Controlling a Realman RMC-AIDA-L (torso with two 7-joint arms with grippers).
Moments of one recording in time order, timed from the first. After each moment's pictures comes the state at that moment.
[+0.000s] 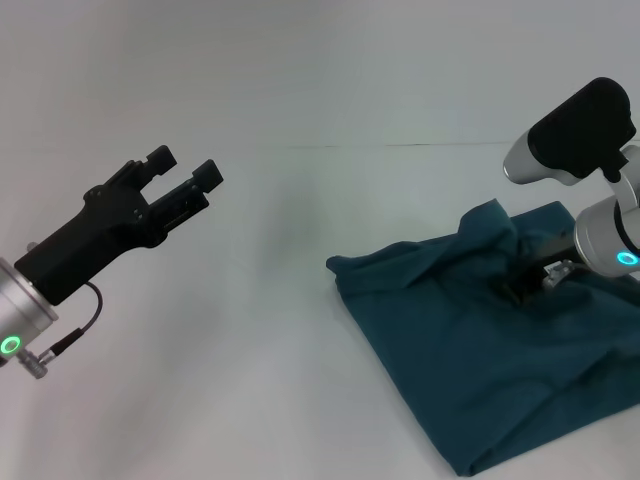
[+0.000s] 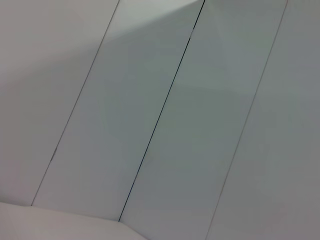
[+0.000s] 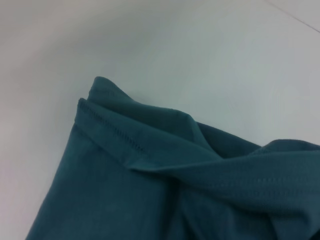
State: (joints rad) left arm -0.44 -2.16 0.64 0.50 1.44 1.45 -1.22; right arm 0.62 2.10 -1.33 -1.17 -2.70 -1.23 2.52
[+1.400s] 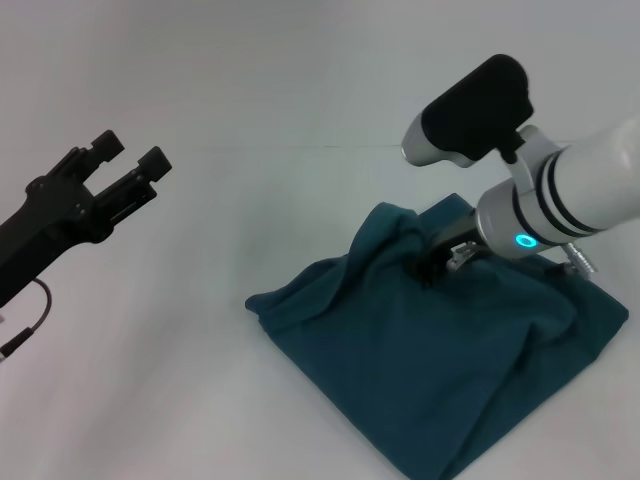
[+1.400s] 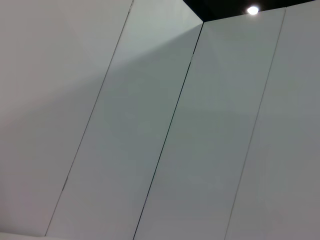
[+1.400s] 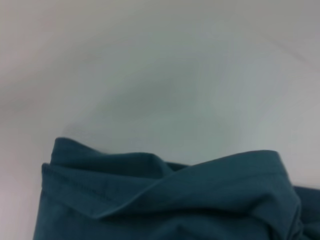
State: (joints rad) left arm -0.39 -2.15 0.57 0.56 1.44 1.52 -1.22; right arm 0.73 2.10 -1.54 -1.14 -2.64 -1.13 2.71
